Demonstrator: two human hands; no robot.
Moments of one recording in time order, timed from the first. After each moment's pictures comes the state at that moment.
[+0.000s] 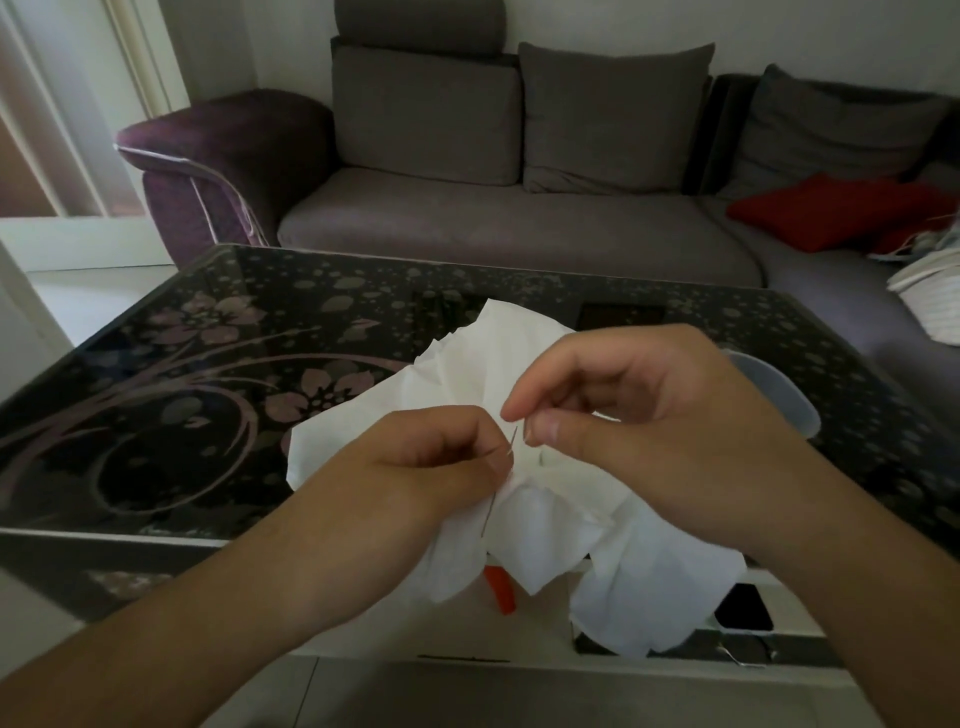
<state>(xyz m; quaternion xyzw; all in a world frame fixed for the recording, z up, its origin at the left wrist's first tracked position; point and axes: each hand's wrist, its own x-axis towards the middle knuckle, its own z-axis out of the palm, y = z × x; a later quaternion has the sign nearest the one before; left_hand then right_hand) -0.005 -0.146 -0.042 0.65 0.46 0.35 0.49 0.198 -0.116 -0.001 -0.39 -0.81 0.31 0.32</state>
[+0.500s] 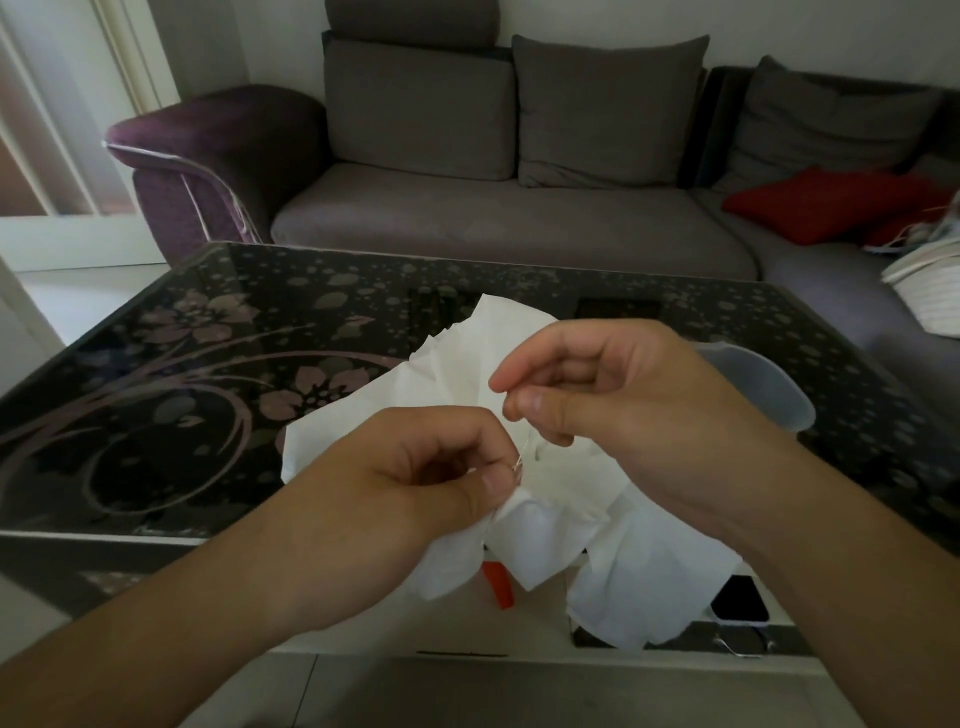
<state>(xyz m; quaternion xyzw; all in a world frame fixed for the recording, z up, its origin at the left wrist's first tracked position) -0.008 -0.145 -0.044 0.71 0.41 0.33 0.47 0.193 -0.106 -0.009 -0.43 -0.71 0.44 0.33</state>
